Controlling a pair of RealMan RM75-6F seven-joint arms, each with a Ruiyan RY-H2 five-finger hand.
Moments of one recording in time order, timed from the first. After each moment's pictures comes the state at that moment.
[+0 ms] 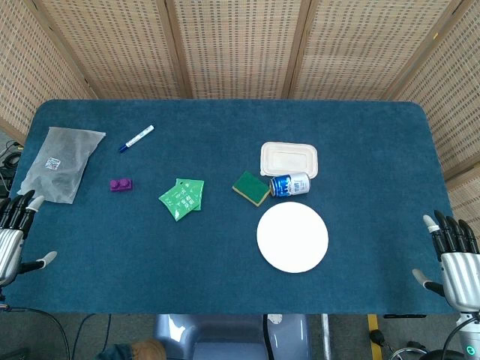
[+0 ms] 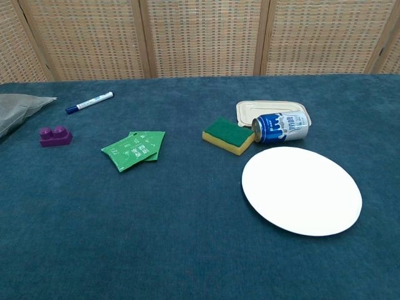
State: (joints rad) left arm -0.13 -1.03 -0.06 -1.73 1.49 1.47 0.10; right arm 0.03 -1.07 0.07 -1.66 -1.55 1.57 -0.14
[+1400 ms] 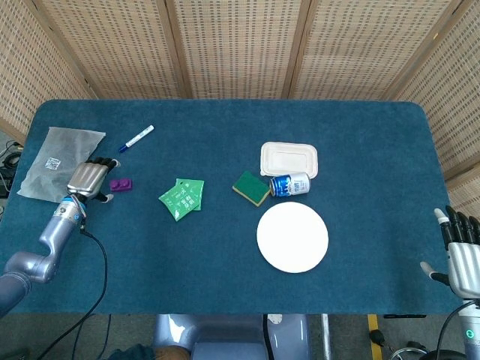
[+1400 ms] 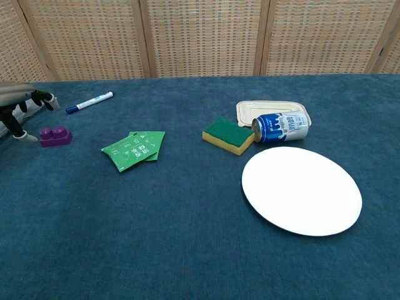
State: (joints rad) left arm -0.73 -1.59 -0.14 -0.71 1.36 0.70 -0.16; right arm 0.07 -1.09 0.12 -1.64 -1.38 1.47 -0.18
